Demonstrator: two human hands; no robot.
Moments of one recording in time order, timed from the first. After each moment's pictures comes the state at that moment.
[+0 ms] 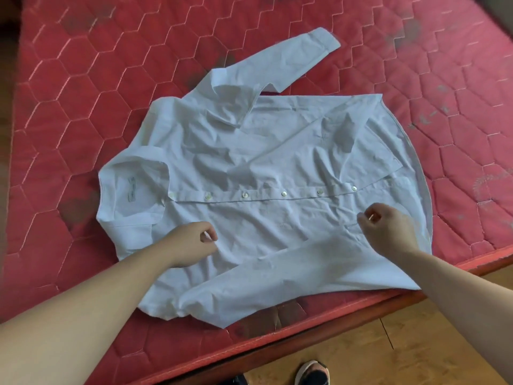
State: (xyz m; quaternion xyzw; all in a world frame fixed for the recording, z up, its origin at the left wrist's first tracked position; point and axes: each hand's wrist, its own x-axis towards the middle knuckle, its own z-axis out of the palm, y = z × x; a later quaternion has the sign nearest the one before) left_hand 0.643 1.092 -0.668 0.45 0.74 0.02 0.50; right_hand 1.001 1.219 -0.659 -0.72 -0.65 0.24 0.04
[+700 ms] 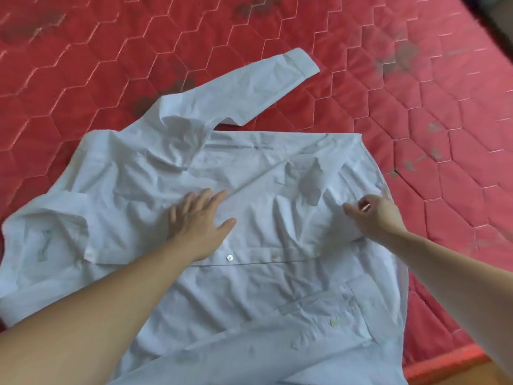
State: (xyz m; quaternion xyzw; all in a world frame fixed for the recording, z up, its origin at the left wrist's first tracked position) left_hand 0.717 1.275 -0.695 0.52 0.81 -0.02 0.26; right_hand 1.021 1.418 -0.691 -0.71 -0.64 0.28 0.01
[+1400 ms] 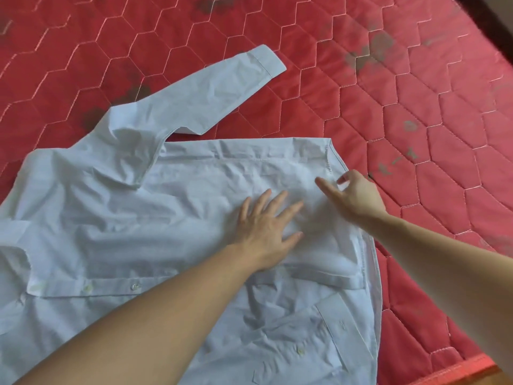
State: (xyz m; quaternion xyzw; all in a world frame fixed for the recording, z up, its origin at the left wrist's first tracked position) left_hand 0.872 1.370 -0.697 0.70 0.67 -0.03 0.26; right_hand 1.044 1.485 -0.694 -0.70 -0.64 0.30 0.04
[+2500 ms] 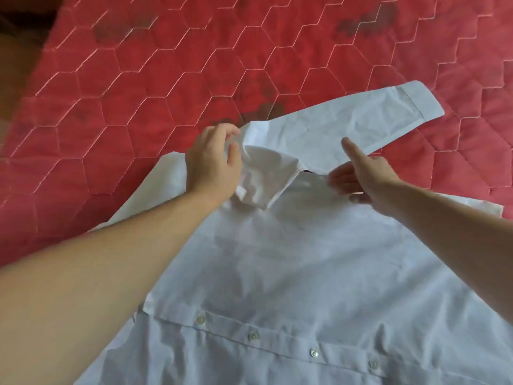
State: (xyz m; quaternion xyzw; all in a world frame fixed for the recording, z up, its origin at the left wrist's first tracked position) left_hand 0.553 1.386 -0.694 0.46 0.82 0.33 0.03; right_hand 0.770 1.527 -0.684 -0.62 -0.55 0.56 0.06
